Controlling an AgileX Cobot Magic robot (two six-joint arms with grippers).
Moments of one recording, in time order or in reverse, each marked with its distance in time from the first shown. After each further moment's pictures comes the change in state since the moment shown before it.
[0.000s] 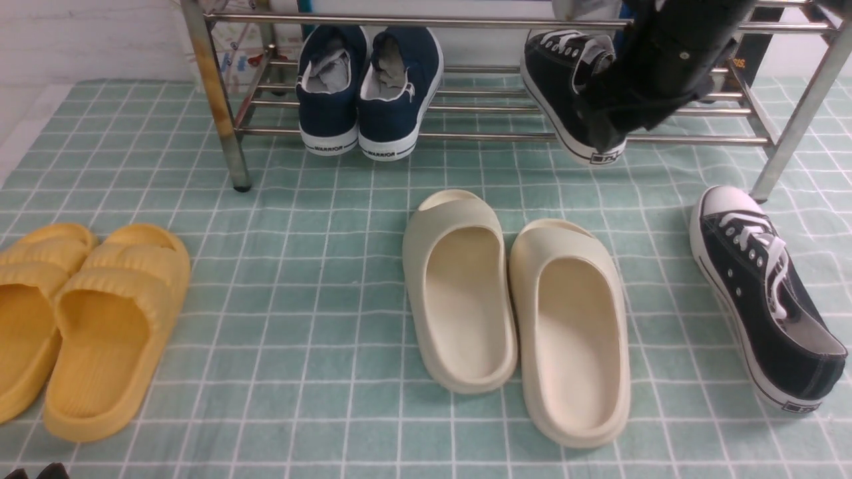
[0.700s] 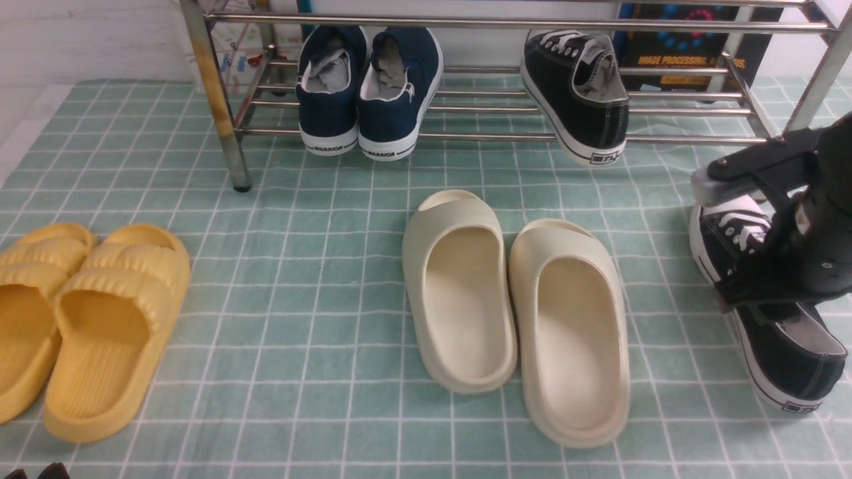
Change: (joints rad) right arm -0.037 -0.340 0.832 -0.310 -0.293 0.388; left arm 0.000 0.000 0.000 0.000 0.000 0.000
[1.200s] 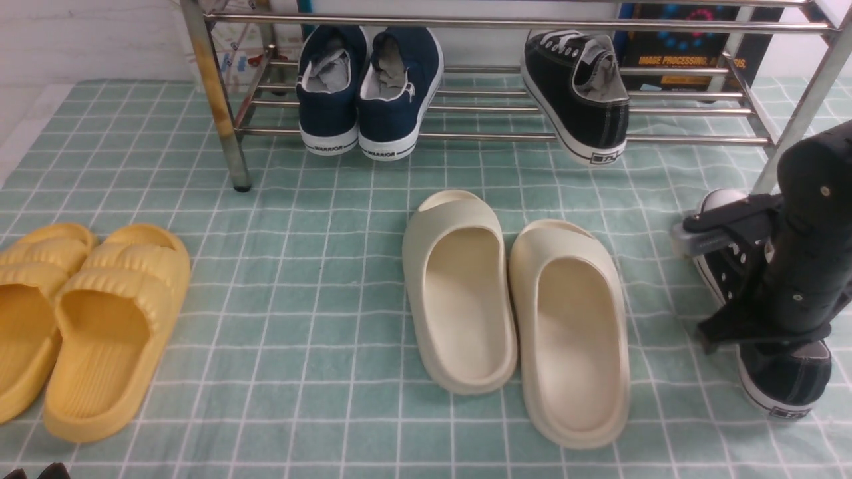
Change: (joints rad) right arm -0.063 0.125 0.001 0.205 0.015 -0.217; left arm 0.000 0.000 0.000 0.000 0.000 0.000
